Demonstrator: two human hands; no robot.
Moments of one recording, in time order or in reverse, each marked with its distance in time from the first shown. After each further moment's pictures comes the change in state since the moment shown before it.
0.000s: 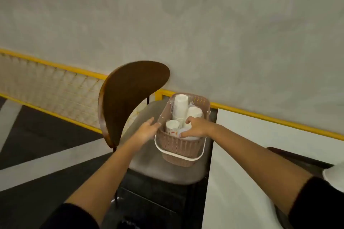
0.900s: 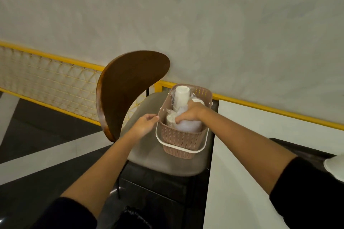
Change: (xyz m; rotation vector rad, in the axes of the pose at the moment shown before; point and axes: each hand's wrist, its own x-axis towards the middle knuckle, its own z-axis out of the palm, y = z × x) left_hand -0.004 -0.004 -0.010 0.083 0.027 0.000; right_hand 0.025 -0.019 -0.007 0.073 0.113 0.132
